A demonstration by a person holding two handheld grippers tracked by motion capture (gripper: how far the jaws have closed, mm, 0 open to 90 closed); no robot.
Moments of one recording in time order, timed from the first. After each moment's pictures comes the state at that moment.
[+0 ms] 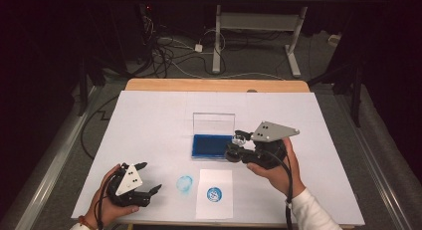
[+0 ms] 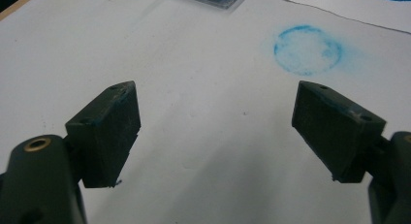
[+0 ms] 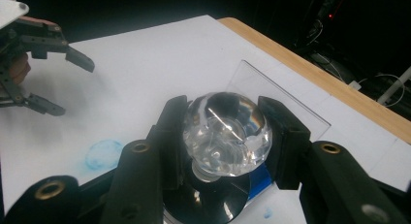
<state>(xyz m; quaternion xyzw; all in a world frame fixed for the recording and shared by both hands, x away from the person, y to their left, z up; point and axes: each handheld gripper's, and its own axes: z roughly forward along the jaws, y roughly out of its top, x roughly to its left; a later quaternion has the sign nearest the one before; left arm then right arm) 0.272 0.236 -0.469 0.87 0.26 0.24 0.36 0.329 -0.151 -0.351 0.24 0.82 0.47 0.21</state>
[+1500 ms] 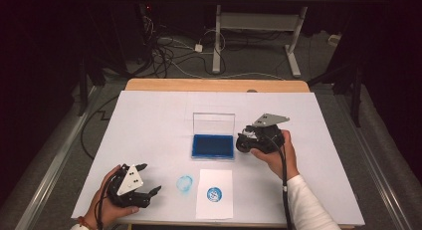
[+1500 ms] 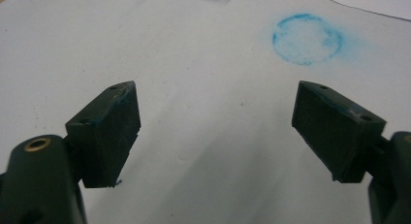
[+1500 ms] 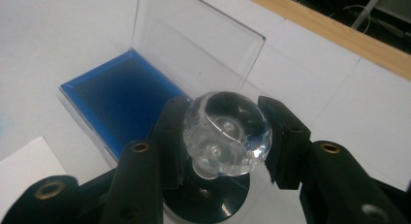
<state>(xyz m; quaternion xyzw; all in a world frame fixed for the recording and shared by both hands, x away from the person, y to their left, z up) 0.272 0.235 -0.472 0.87 0.26 0.23 0.35 0.398 -0.172 -0.409 0.34 0.83 0.39 0.22</state>
